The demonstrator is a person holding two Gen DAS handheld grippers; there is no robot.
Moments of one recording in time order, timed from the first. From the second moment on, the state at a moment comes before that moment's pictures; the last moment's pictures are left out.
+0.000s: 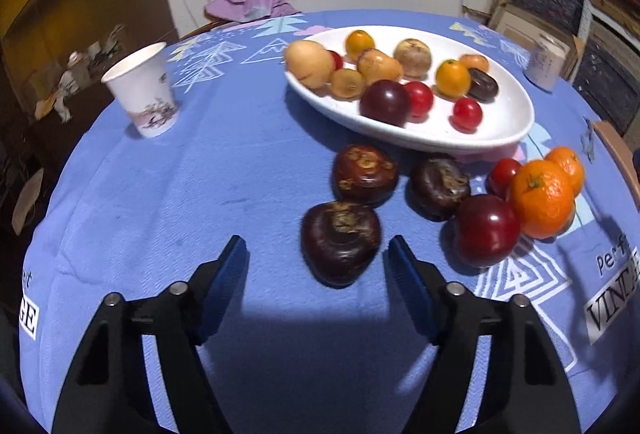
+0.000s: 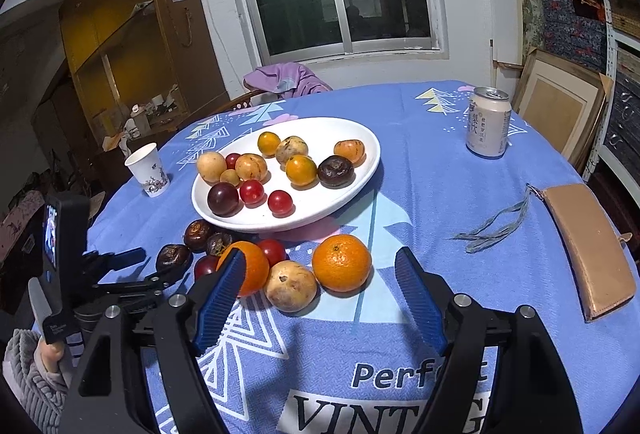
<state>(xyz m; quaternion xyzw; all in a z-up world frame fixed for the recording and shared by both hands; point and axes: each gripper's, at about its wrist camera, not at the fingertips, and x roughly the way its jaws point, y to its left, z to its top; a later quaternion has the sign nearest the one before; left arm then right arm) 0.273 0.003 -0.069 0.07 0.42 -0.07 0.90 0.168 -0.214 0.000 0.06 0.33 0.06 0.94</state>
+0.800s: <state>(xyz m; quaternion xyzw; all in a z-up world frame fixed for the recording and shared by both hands) 0.276 -0.004 -0.074 0.07 0.43 -0.08 0.90 0.188 -0.135 -0.027 -0.08 0.33 0.12 0.93</state>
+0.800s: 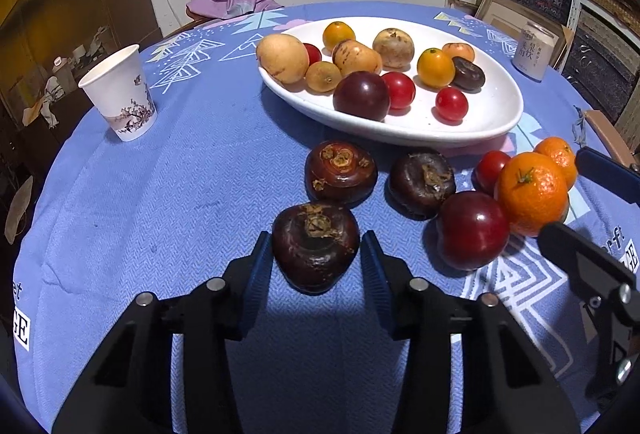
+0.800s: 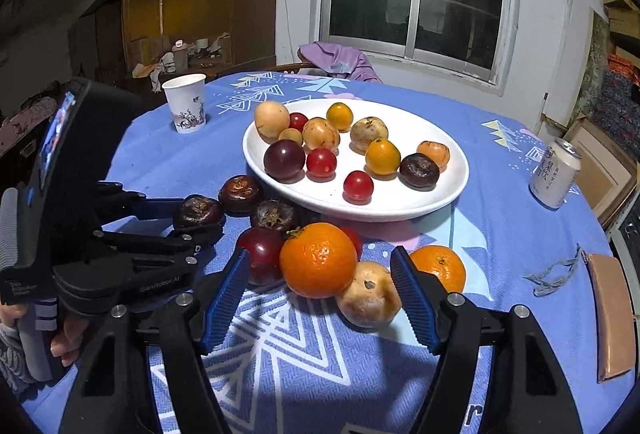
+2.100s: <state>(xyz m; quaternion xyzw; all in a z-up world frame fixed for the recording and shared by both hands) 0.248 -0.008 -0.010 0.02 0.36 -0.11 0.93 0.183 -0.222 0.011 0.10 0.32 0.08 0.94</state>
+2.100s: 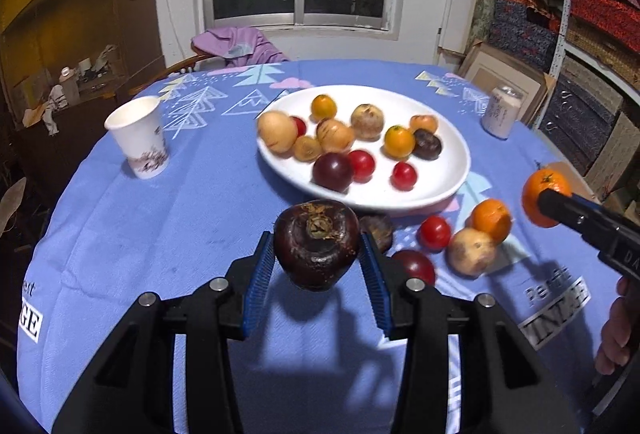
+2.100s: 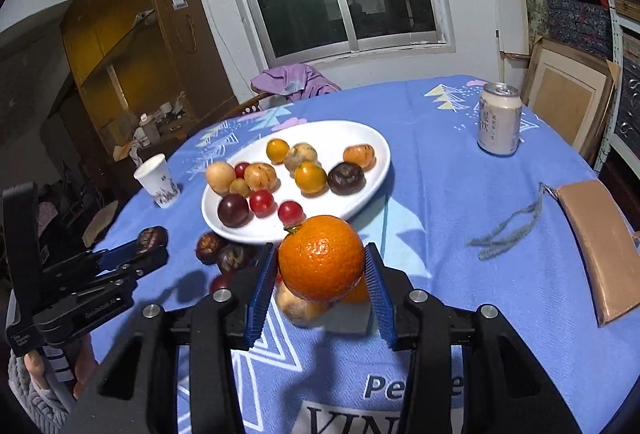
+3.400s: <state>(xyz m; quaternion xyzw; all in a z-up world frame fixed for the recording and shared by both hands) 0.400 -0.062 0.007 0.00 0.39 -0.10 0.91 0.301 -0.208 0.001 0.06 0.39 0.10 0.92</state>
